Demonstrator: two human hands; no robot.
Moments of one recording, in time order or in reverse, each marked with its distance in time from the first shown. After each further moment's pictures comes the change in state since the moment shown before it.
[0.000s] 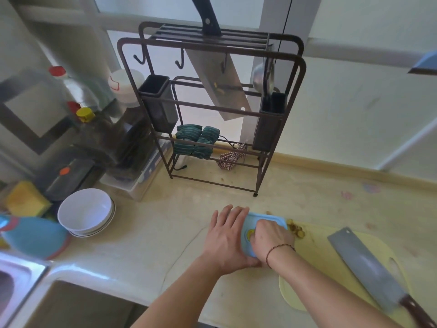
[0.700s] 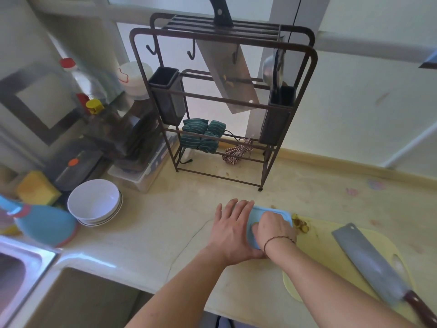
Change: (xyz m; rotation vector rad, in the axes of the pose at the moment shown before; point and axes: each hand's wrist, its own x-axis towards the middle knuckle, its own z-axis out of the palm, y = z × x) left_hand -0.002 0.001 0.000 -0.002 0.004 -0.006; right_hand 0.007 -0.008 0.012 0.192 0.020 0.146
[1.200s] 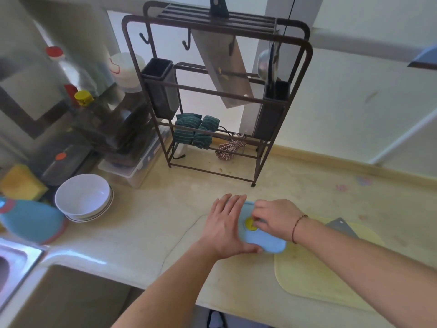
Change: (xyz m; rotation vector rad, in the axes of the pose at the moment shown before) left_hand 0.002 -0.010 0.008 -0.064 0.042 0.060; right_hand 0.031 0.046 -0.027 -0.486 0.079 -0.915
